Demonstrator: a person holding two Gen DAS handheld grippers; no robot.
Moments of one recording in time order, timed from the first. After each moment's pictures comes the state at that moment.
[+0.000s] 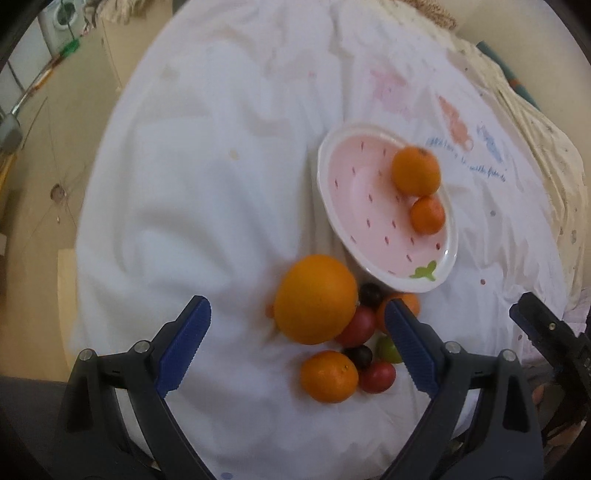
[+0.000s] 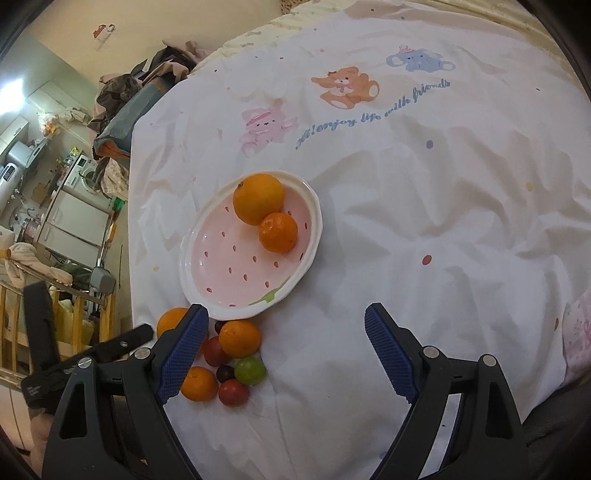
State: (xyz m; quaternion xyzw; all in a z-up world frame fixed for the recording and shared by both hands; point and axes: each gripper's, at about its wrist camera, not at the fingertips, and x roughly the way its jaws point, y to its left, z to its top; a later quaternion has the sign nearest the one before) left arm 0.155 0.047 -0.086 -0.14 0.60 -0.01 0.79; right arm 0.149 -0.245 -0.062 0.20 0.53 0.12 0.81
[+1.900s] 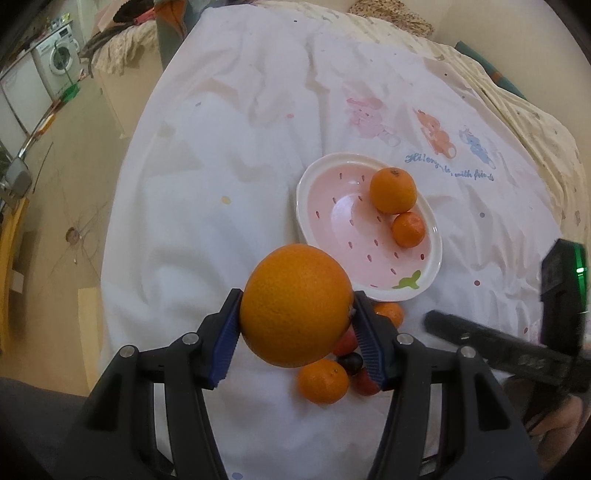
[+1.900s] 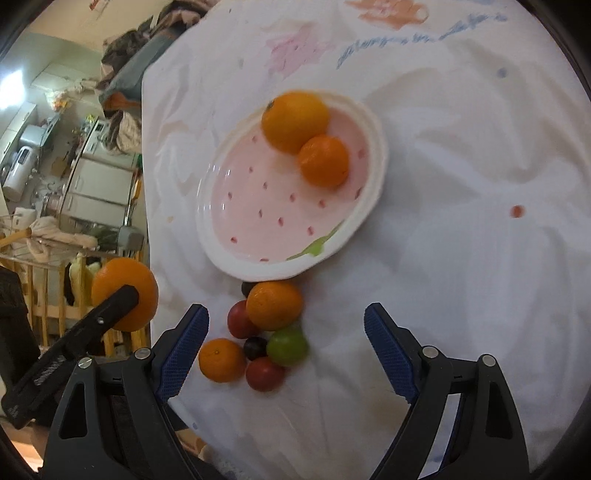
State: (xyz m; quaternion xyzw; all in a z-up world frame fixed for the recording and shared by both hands) left arm 0.146 0.029 -0.042 -0.09 0.55 -0.01 0.83; right arm 0.168 -0.202 -0.112 0.23 0.61 0.20 0.73
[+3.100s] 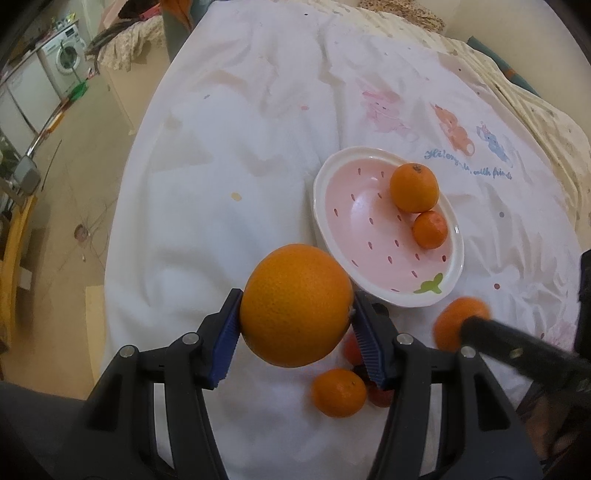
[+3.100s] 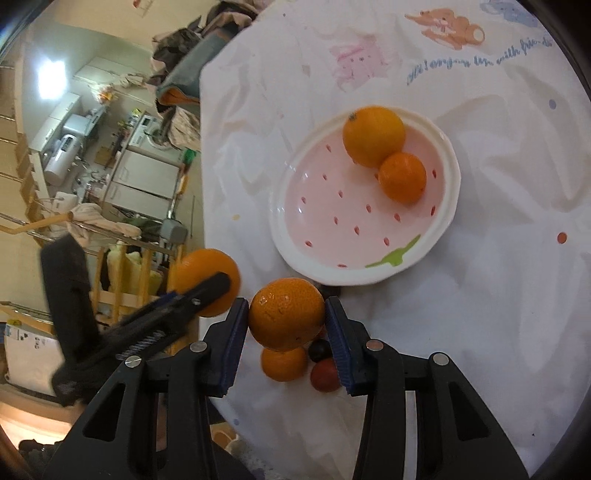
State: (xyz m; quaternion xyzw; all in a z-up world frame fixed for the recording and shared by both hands) left arm 0.155 0.030 -0.059 -0.07 0.55 0.01 0.83; right arm 0.161 -0.190 -0.083 0.25 0.56 0.28 0.74
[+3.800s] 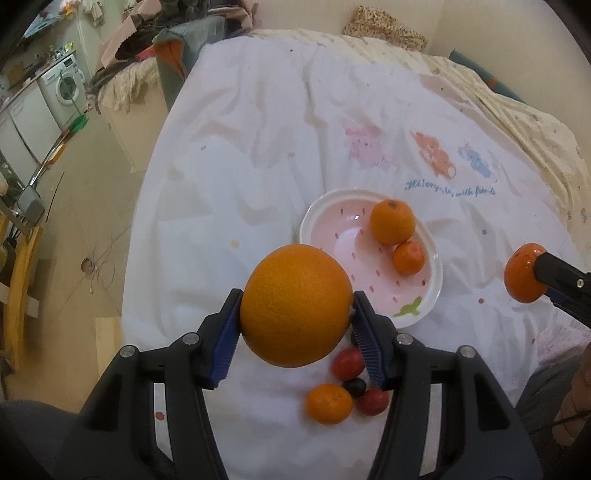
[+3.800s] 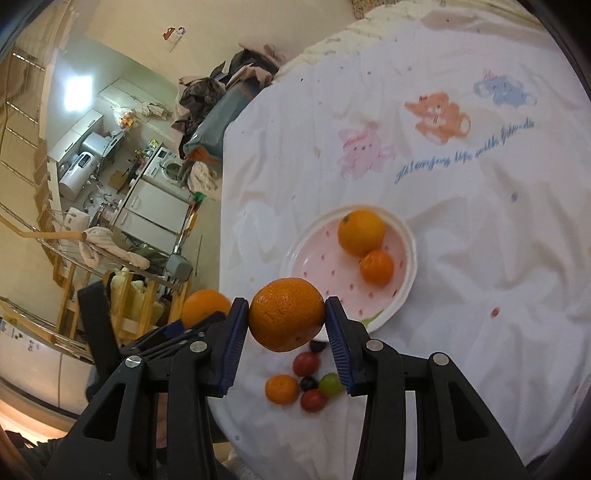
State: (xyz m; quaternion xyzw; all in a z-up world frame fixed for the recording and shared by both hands) left arm 0.154 0.021 -0.012 -0.05 0.50 0.00 0.86; right arm 0.174 -0.242 -0.010 0.25 0.48 0.27 0.80
